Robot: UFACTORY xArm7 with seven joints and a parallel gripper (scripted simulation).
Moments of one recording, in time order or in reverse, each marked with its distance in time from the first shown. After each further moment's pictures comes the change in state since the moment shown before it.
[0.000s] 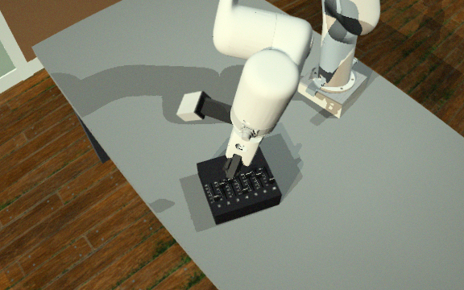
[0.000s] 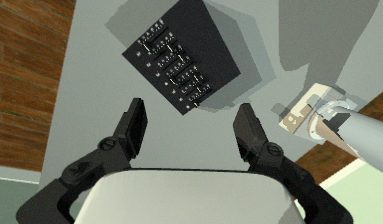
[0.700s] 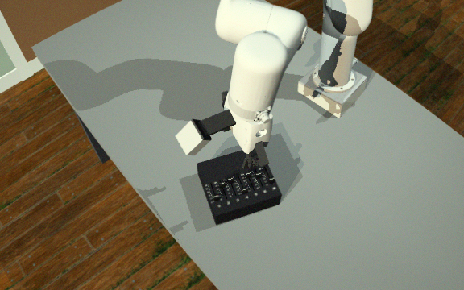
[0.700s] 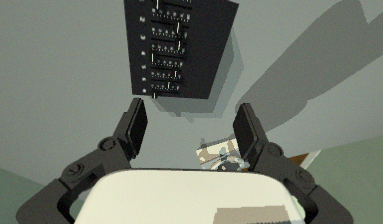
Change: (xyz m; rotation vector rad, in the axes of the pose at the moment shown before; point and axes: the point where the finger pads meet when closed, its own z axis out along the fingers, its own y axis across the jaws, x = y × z) arm 0.002 0.019 0.021 0.112 -0.035 -0.801
